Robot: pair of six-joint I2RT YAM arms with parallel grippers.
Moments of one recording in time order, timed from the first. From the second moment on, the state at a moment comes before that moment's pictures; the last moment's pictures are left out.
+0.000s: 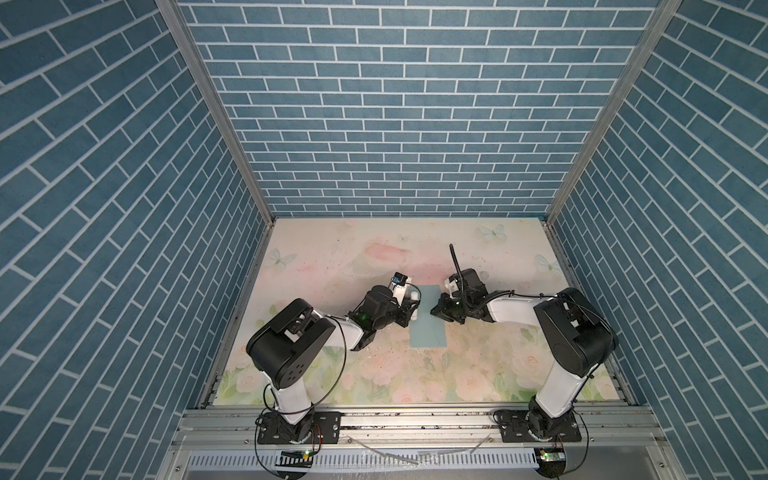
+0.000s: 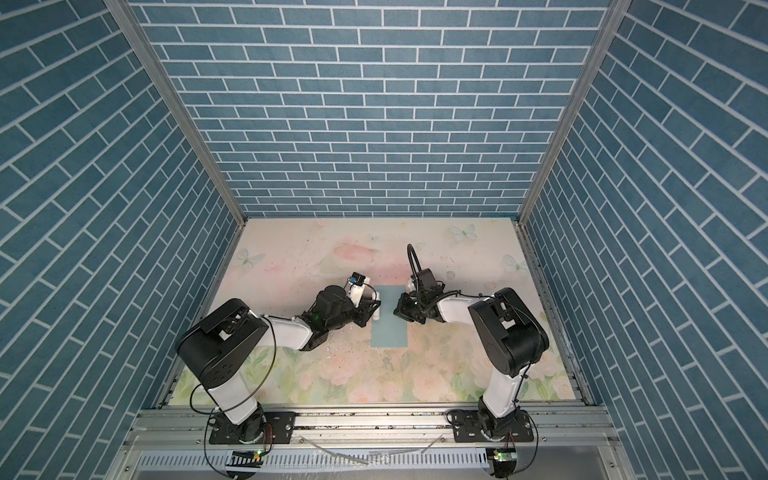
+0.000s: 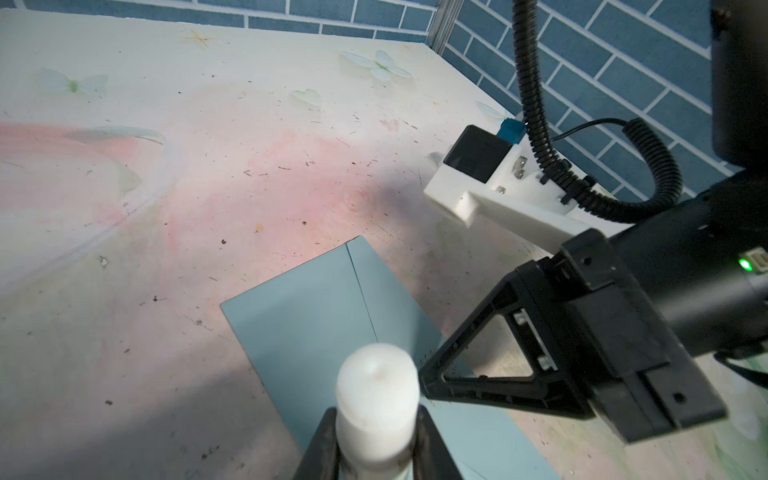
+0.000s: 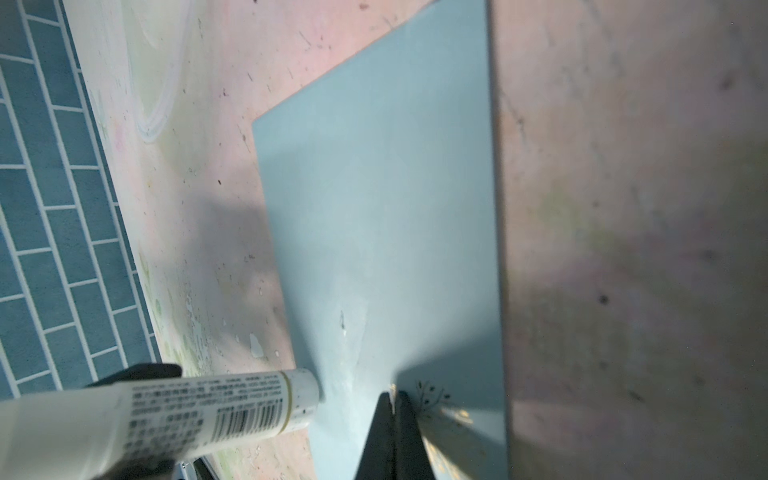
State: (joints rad) left arm -0.69 1.75 0.62 0.69 0.19 -0.29; right arm 0.57 1.78 0.84 -0.01 -0.43 0.82
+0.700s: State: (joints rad) left arm -0.69 1.76 0.62 0.70 0.18 -0.30; right arm 0.60 1.82 0.88 0.01 -0.45 0.82
